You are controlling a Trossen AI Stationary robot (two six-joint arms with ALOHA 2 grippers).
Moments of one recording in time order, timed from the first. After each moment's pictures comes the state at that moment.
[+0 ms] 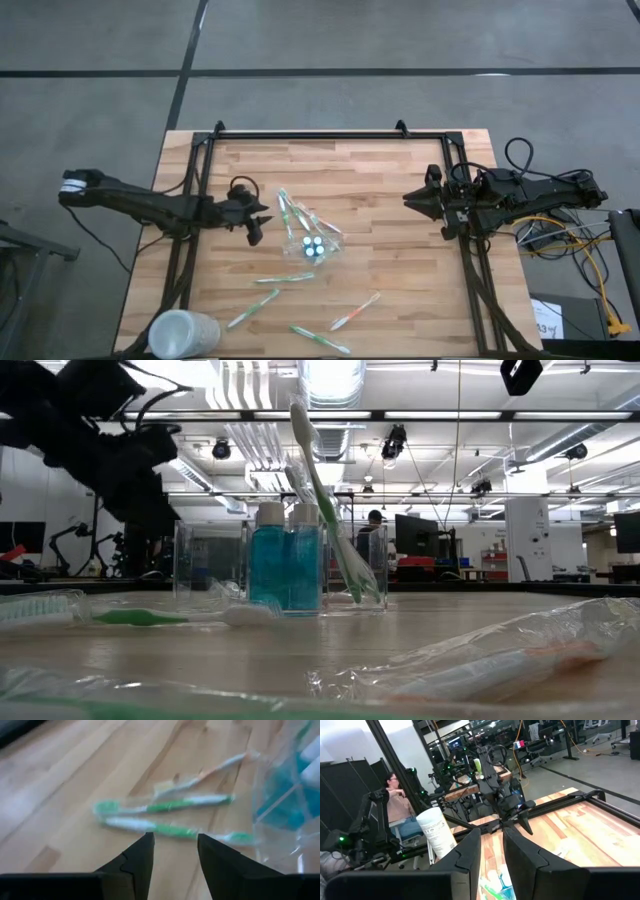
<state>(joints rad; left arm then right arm) -0.08 0.90 0.32 -0.08 -0.39 -0.40 0.17 0.57 0.62 -0.05 0.13 0.39</state>
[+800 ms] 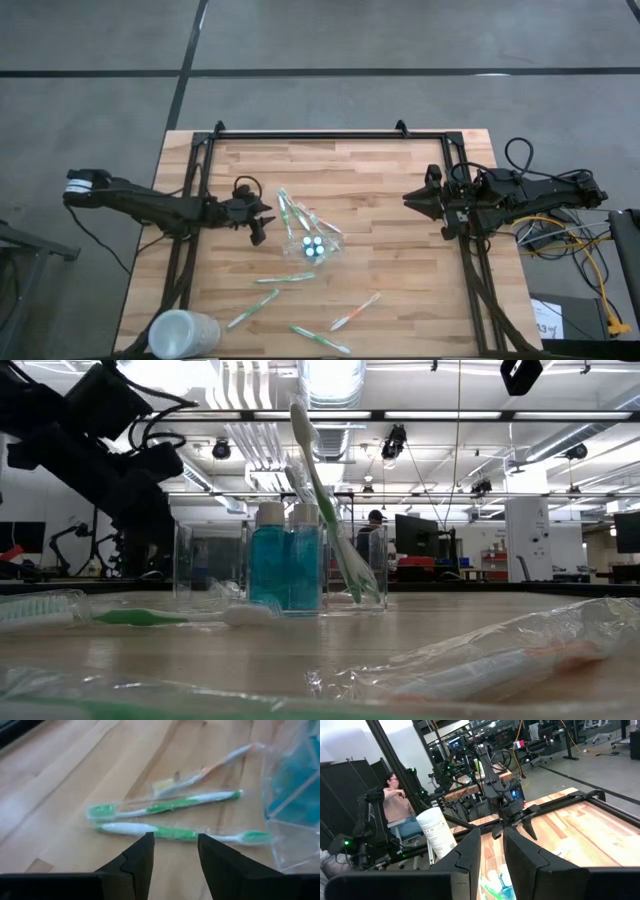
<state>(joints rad) -0.03 1.01 0.26 0.12 -0.34 -0.29 0.17 0.57 0.62 -0.05 0.13 0.39</state>
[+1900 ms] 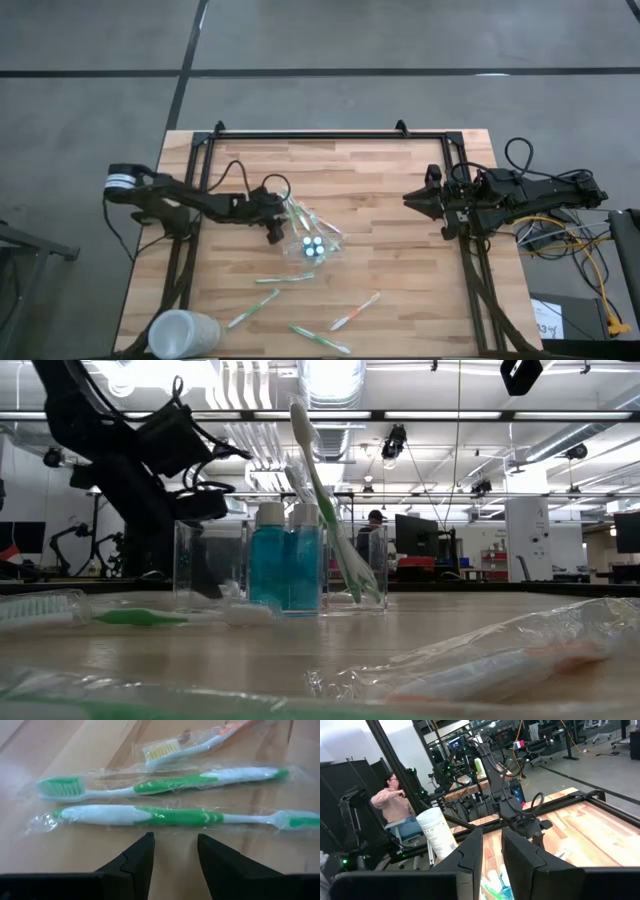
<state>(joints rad) 0.07 1.45 0.44 0.17 -0.21 -0.29 0.17 0.57 0.62 -0.05 0.13 0.39</state>
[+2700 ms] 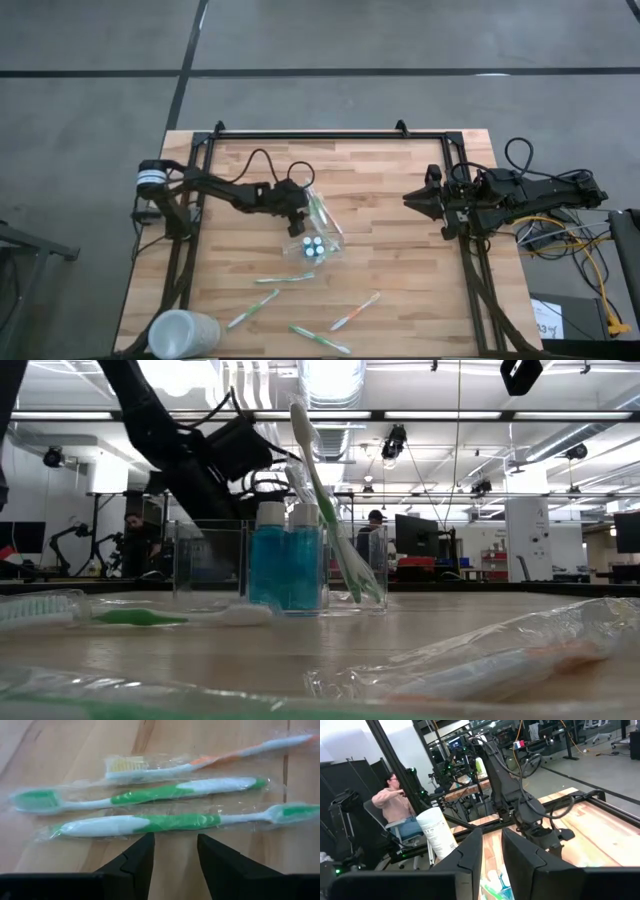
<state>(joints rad) 0.17 1.69 0.72 0.16 -0.07 -0.10 0.17 0.57 0.62 -0.05 0.13 0.39</state>
